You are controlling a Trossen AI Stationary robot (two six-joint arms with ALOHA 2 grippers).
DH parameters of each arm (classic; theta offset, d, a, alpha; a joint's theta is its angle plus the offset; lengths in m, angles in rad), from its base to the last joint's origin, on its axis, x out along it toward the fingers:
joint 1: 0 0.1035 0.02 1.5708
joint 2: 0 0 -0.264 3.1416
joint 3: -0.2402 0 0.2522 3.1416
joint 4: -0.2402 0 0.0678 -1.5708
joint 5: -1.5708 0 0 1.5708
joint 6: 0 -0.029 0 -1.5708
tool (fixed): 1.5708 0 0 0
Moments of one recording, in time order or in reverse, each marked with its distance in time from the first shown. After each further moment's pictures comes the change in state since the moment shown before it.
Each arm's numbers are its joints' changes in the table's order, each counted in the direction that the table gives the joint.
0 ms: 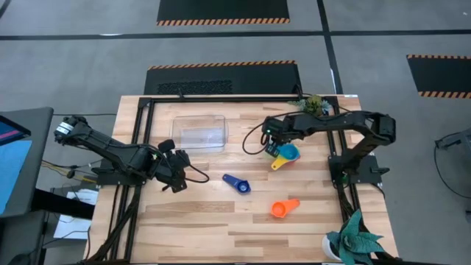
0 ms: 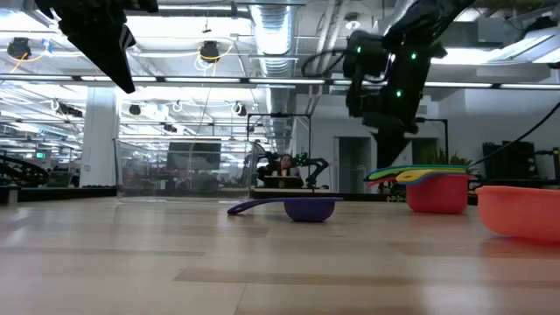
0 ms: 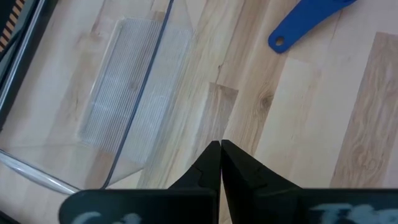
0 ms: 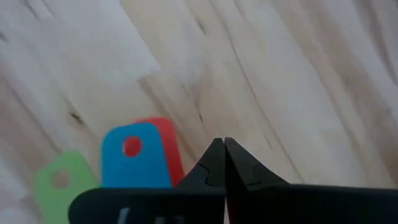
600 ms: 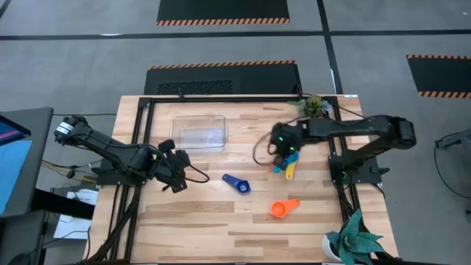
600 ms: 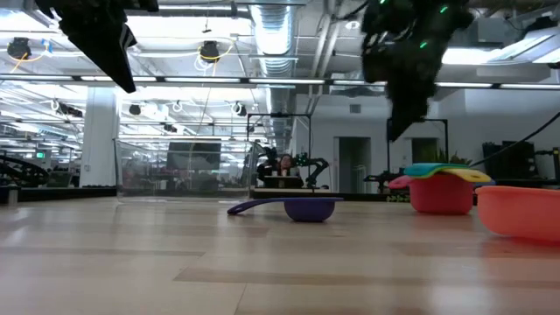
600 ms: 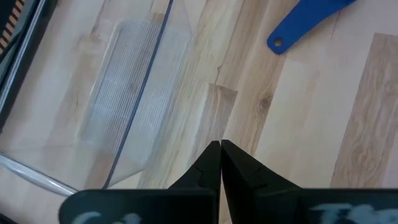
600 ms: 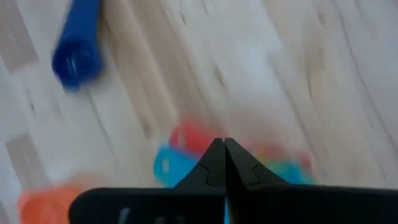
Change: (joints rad) left arm 0.000 0.000 0.000 0.004 0.000 0.001; right arm 0.157 0.215 -0.002 -0.105 0.255 -0.093
